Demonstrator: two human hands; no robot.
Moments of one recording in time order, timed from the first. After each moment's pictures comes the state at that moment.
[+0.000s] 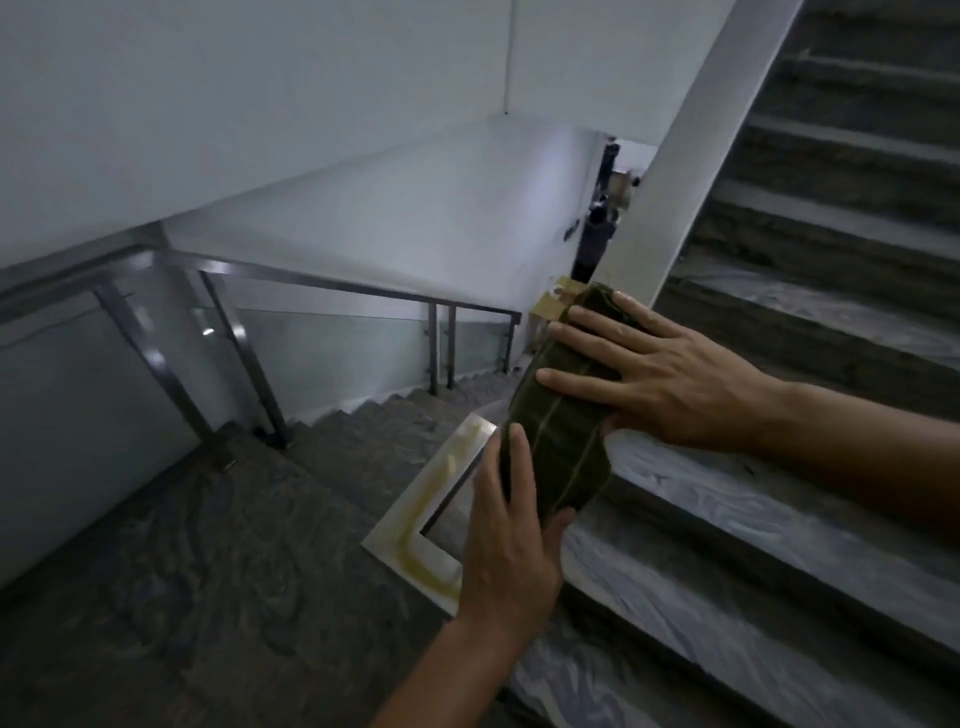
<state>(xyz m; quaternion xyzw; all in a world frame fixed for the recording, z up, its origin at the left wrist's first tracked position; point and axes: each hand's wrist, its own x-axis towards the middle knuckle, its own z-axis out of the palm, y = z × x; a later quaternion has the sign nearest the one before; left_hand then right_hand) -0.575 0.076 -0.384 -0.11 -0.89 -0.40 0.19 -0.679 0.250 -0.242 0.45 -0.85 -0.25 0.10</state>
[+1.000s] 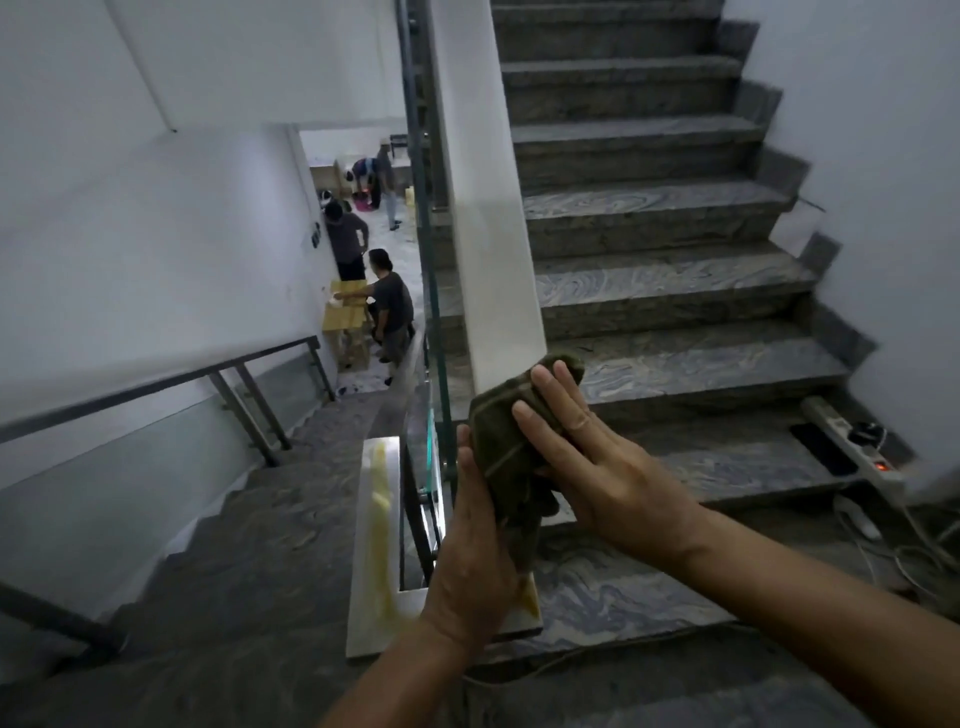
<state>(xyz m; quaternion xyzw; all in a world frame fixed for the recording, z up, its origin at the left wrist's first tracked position) -0.635 0.008 -0.458 -0.44 -0.74 -0.52 0.02 -0.563 0.157 -0.387 0.11 -0.94 0.05 0.32</state>
